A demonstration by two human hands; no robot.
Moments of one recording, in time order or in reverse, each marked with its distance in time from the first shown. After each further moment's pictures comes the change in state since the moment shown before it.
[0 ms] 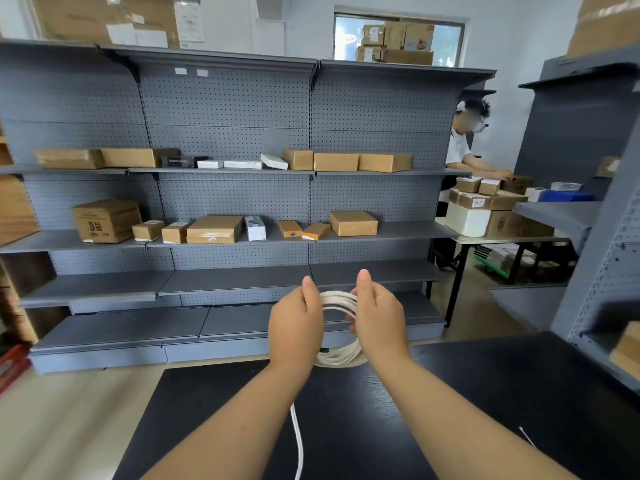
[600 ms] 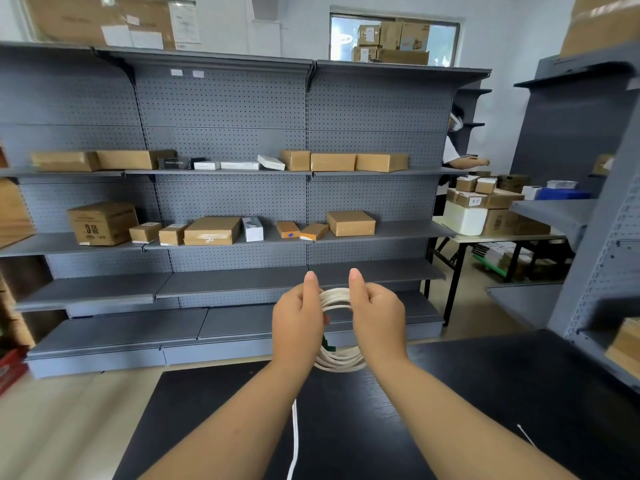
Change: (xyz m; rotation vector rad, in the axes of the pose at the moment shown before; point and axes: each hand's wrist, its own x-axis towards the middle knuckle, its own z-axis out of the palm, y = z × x) left_hand 0.002 -0.001 0.003 -0.255 -0.077 -0.052; right_hand -0.006 -0.015 -0.009 -0.073 0.036 -0.065
